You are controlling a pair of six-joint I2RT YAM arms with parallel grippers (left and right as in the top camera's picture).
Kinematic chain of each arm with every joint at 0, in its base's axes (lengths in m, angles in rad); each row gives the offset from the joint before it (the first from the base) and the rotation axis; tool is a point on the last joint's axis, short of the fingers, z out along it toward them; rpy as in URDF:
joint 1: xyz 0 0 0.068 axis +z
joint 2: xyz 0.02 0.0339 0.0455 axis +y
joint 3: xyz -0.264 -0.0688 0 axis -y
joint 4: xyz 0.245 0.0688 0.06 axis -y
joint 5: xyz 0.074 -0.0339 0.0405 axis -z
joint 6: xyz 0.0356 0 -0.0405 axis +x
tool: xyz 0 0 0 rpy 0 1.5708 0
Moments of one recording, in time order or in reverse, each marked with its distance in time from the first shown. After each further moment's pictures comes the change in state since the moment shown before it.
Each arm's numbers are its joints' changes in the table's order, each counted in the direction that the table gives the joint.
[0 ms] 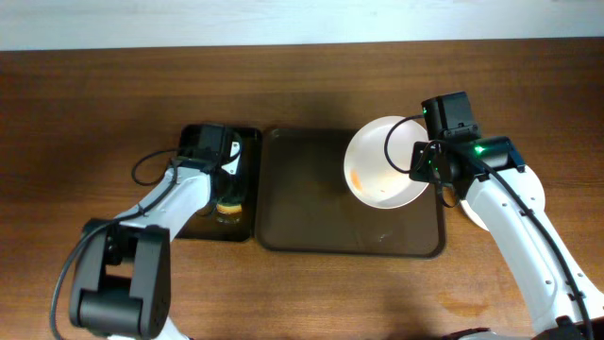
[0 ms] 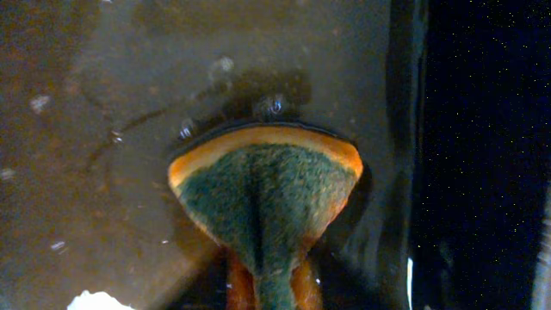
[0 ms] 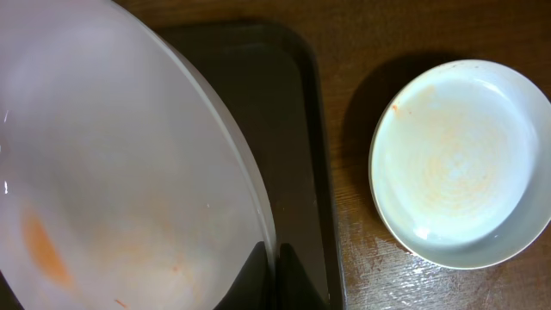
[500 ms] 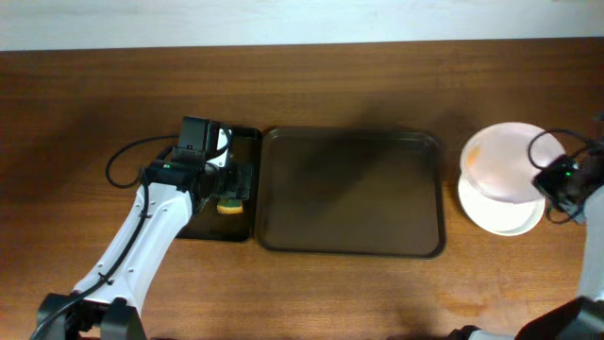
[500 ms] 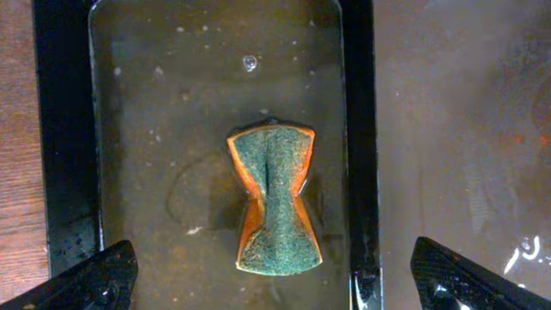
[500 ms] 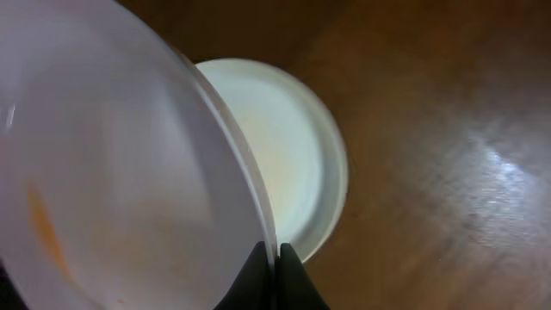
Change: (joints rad) left arm 0.000 -0.272 0.033 -0.165 -0.012 -0.004; right arm -0.762 0.025 -0.014 0.011 -0.193 0.026
